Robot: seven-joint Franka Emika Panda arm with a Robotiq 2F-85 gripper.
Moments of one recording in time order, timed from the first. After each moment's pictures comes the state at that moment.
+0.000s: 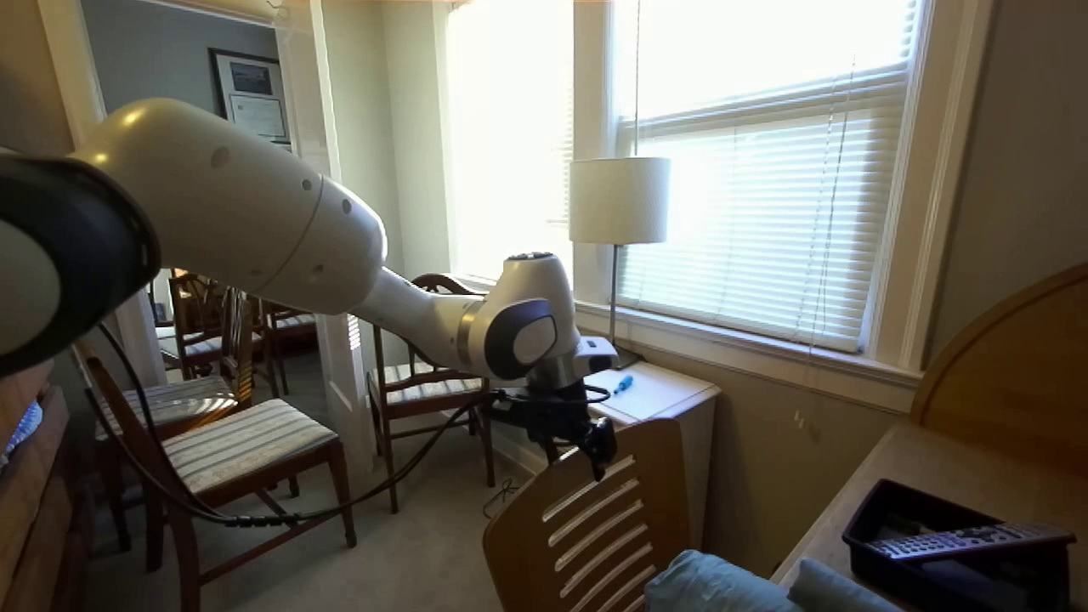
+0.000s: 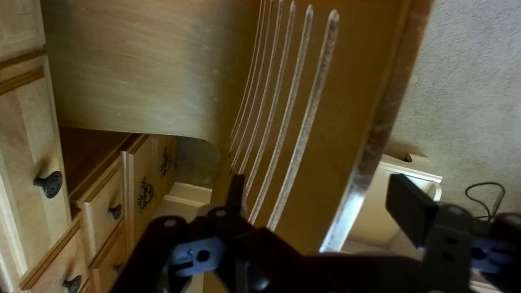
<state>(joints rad) 0.05 1.41 0.10 -0.72 -0.23 2.36 -0.06</state>
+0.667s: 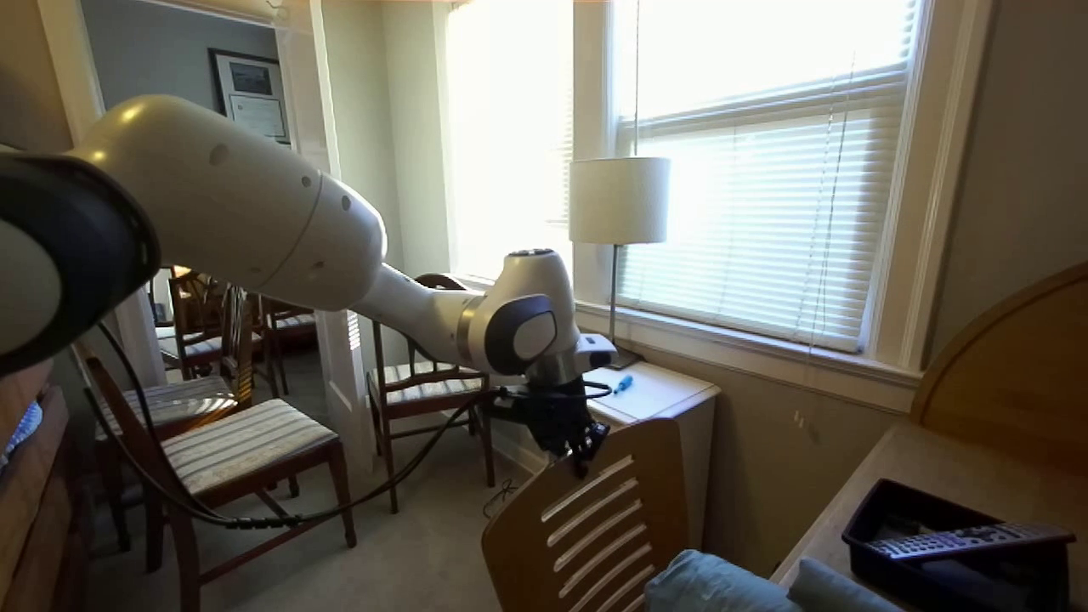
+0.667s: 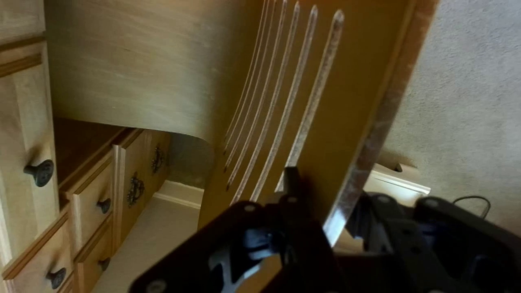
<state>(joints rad) 0.05 1.40 0.11 -0.71 -0.23 2.34 -0.12</state>
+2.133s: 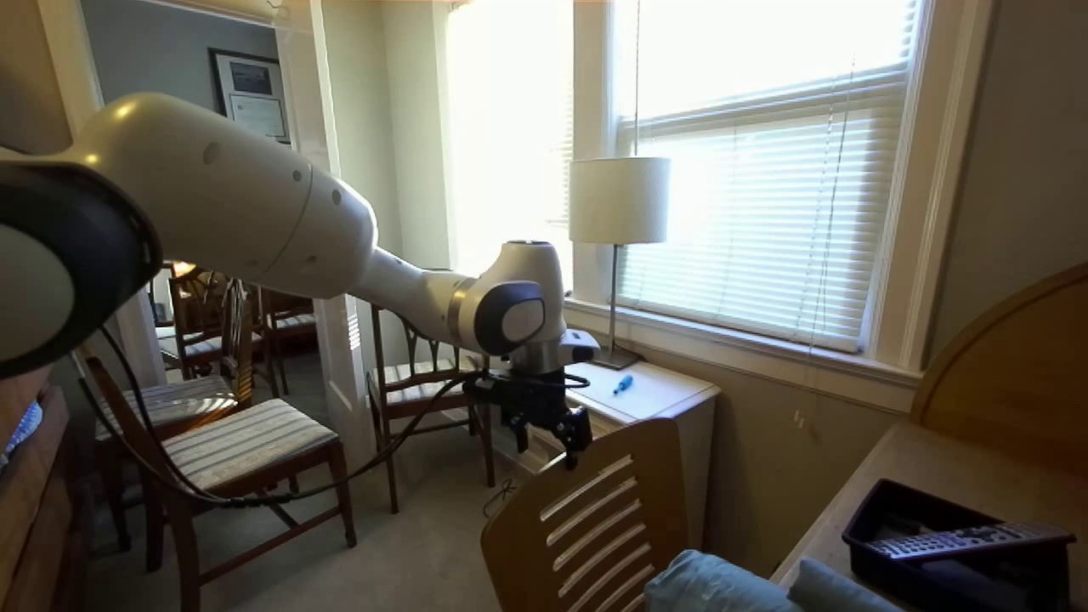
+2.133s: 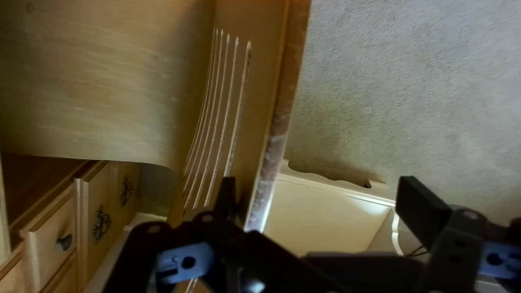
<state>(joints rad) 0.08 1.41 0.14 -0.65 -0.19 2.19 -0.09</state>
